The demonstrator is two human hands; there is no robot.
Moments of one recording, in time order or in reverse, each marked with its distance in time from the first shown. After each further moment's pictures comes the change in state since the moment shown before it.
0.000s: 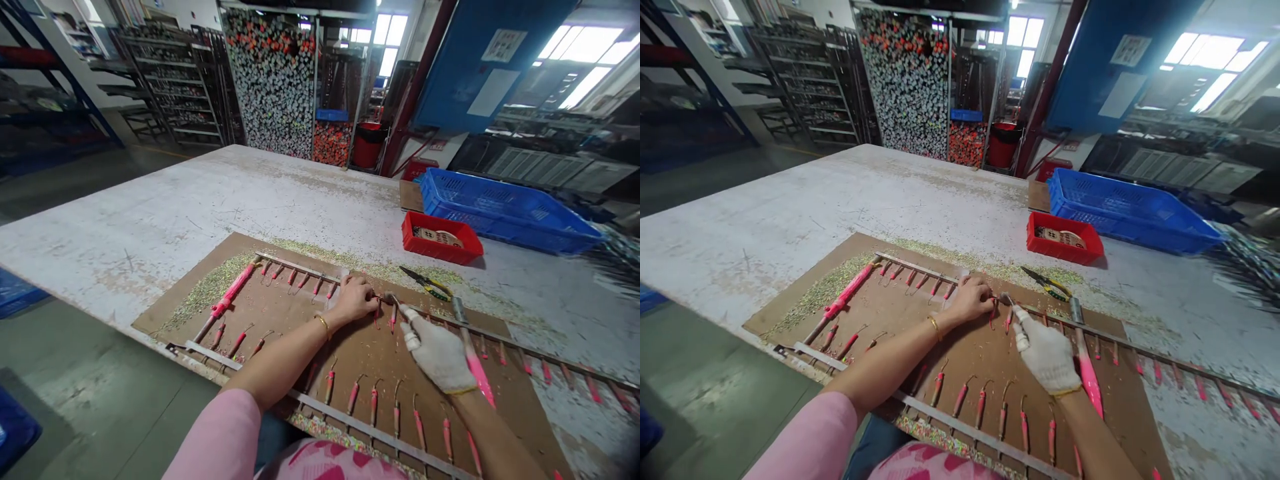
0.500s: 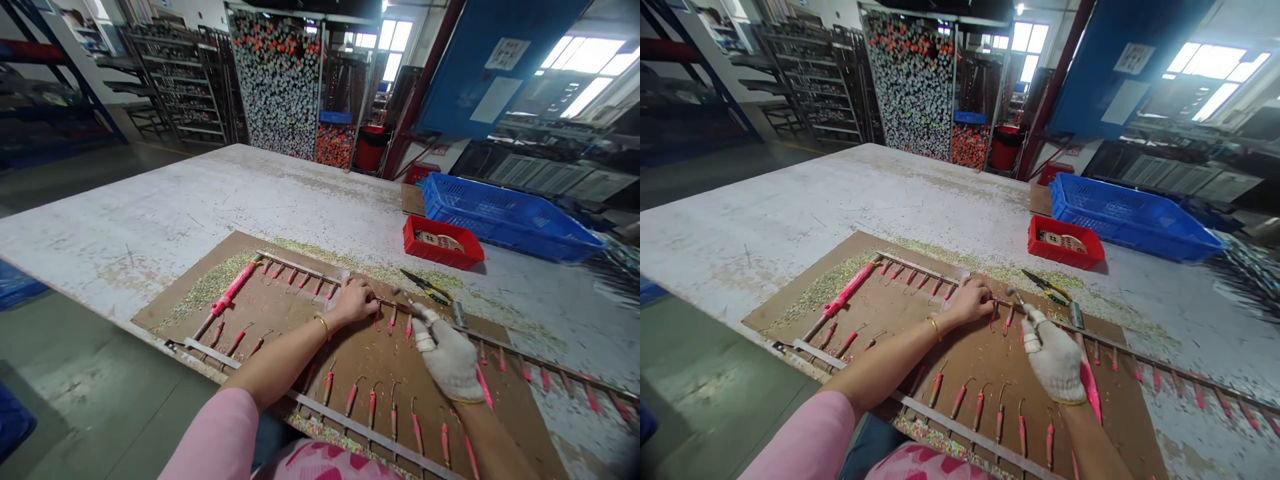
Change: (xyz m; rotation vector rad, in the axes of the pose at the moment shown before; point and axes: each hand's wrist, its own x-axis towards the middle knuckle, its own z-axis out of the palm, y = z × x) left_hand -0.001 0.000 -0.002 0.017 -0.034 0.005; right_hand 0.000 0.001 0.002 0.111 0.118 0.079
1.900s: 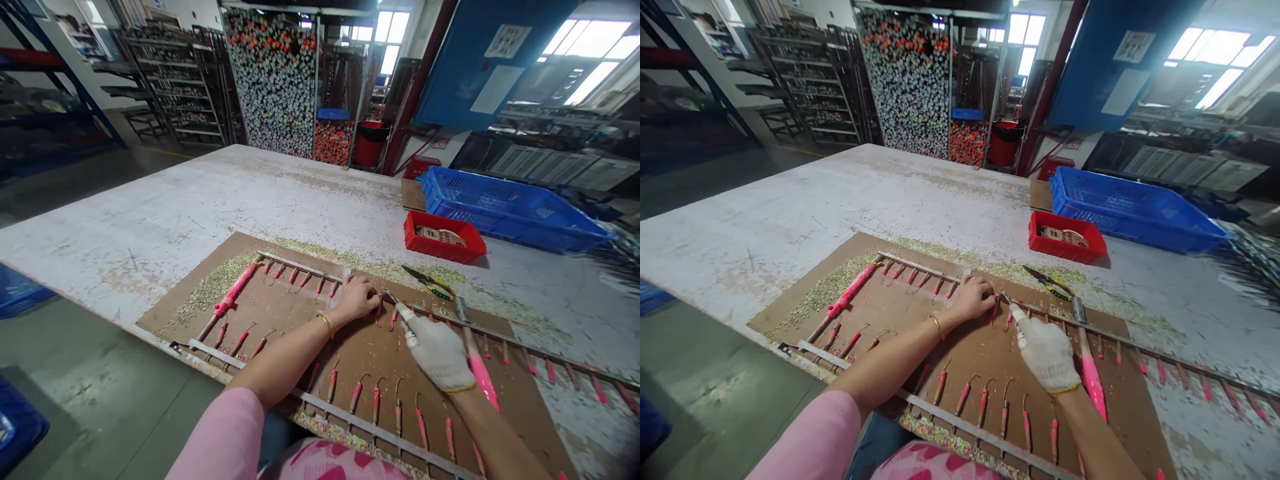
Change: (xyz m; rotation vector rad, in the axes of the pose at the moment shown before) left_hand 0.001 -0.001 0.002 -0.012 0.038 -0.025; right_hand -0.002 0.004 0.004 -0.342 -0.186 -0.237
